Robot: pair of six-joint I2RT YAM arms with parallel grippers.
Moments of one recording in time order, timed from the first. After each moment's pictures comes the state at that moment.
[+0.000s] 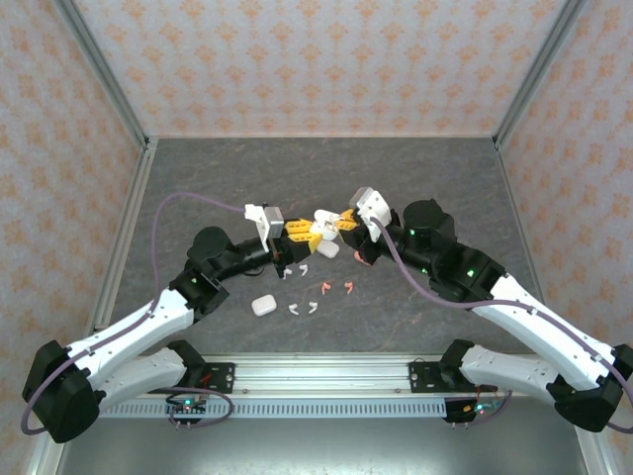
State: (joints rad) left arm -0.64 0.98 0.61 0.49 0.50 -0.23; right arm 0.84 0.96 1.06 -0.38 -0.07 -0.16
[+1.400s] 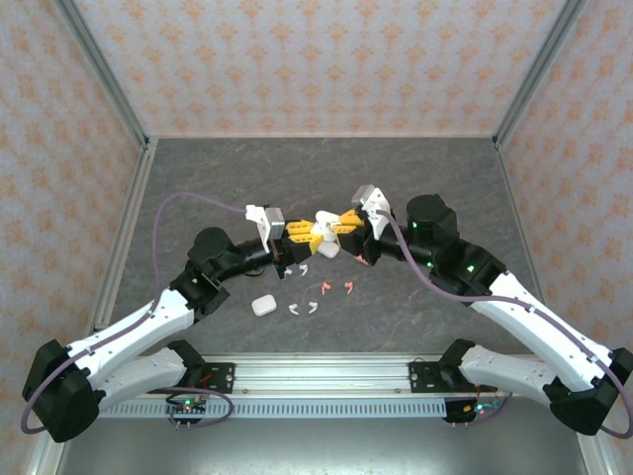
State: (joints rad) left arm -0.65 0.98 0.61 0.49 0.50 -0.23; right arm 0.77 0.97 1.05 -0.38 -0.29 -0.05
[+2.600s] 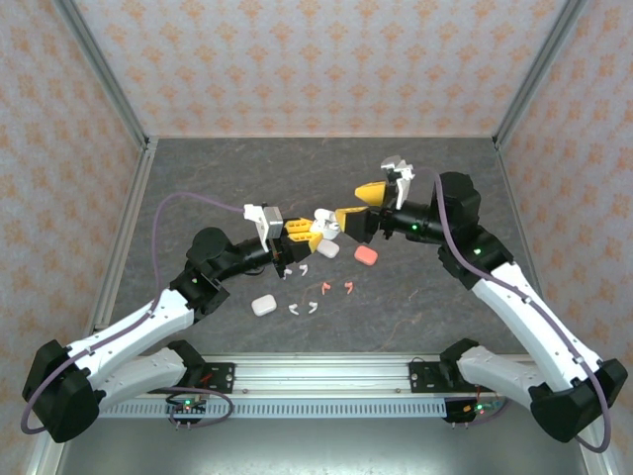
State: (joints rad) left arm -0.65 0.98 0.61 0.51 0.50 -0.23; right arm 0.51 1.02 1.05 -0.20 -0.68 0.35
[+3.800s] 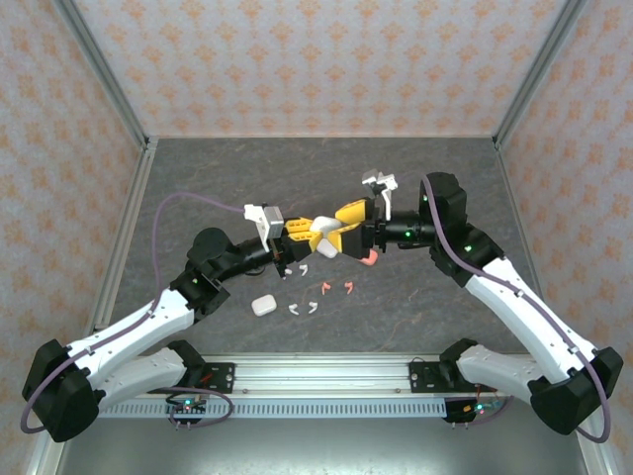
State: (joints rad) left arm -0.65 0.98 0.61 0.50 0.47 -0.22; right arm 0.55 1.05 1.06 -0.25 -0.88 0.33
